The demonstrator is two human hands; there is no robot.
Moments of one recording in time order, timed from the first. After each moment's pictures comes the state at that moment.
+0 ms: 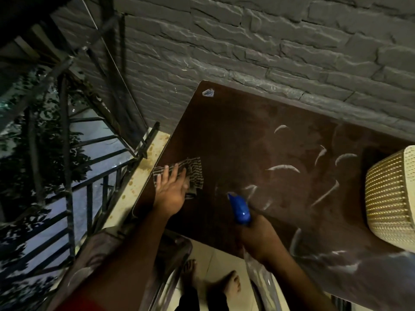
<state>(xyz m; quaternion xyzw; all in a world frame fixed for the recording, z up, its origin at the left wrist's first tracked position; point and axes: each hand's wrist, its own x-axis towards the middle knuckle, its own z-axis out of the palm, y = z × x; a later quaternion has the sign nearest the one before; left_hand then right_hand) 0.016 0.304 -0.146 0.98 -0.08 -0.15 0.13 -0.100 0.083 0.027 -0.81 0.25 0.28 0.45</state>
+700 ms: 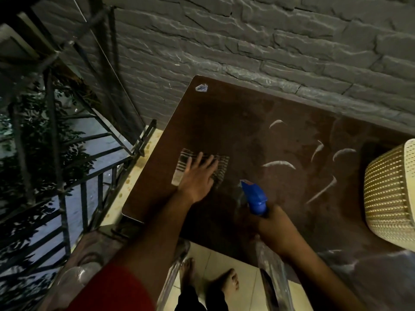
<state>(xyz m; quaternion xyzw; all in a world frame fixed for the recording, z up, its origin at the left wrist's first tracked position) 0.048 0.203 -0.129 0.96 -0.22 -0.18 0.03 -0.093 0.028 0.025 -0.78 0.23 0.24 0.53</state>
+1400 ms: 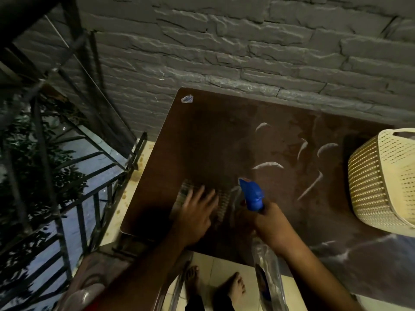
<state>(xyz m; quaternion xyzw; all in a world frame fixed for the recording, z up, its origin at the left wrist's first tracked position) -0.025 0.218 -0.132 0.92 -0.36 -0.14 0.00 -0.090 0.026 0.039 -0.72 0.26 0.19 0.62</state>
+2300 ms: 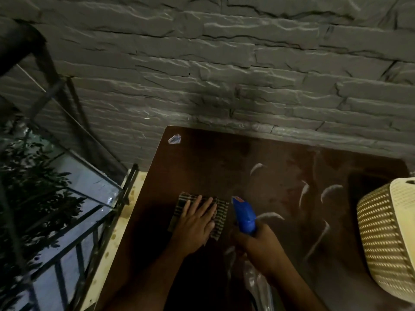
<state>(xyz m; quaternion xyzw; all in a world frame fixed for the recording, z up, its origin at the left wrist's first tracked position) 0.117 0.161 -0.147 0.93 -0.33 -0.14 0.05 0.027 -0.009 0.020 -0.69 0.29 0.17 0.64</state>
